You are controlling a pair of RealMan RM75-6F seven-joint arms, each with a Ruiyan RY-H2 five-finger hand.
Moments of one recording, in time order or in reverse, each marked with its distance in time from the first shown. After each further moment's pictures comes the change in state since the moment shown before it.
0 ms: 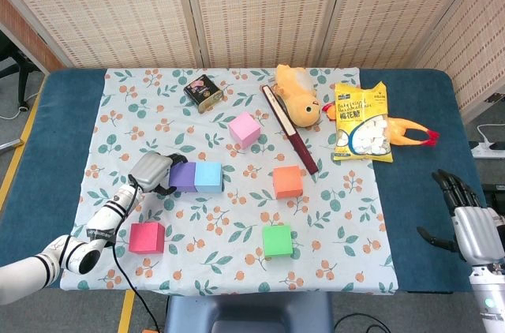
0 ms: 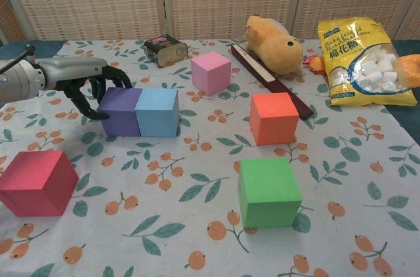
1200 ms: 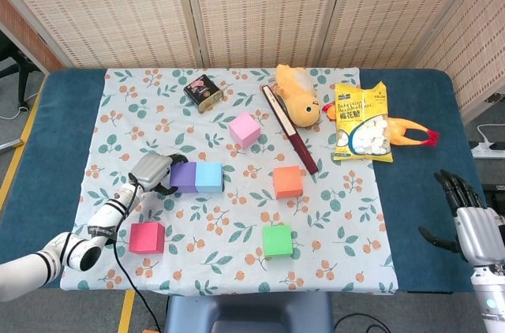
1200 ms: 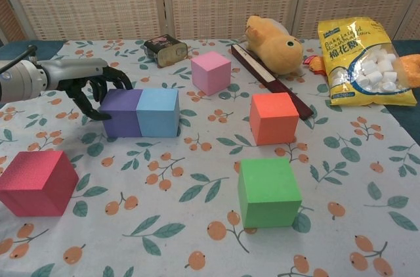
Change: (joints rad) left arm -0.018 0.003 0.004 0.002 -0.027 -0.040 -0.055; right arm -0.007 -0.001 0.003 0.005 0.002 0.002 0.003
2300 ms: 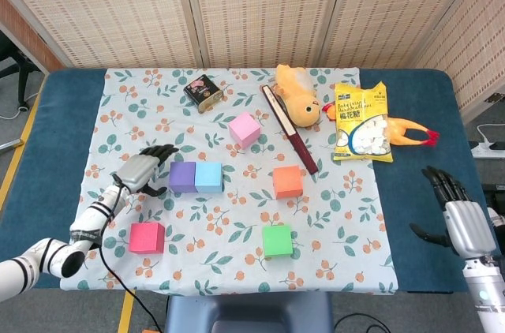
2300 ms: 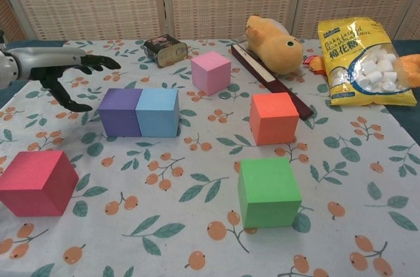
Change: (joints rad) left arm 0.046 0.145 -0.001 -0.159 -0.041 0.034 -0.013; right arm 0.050 0.012 0.010 -0.013 -0.014 -0.070 0.017
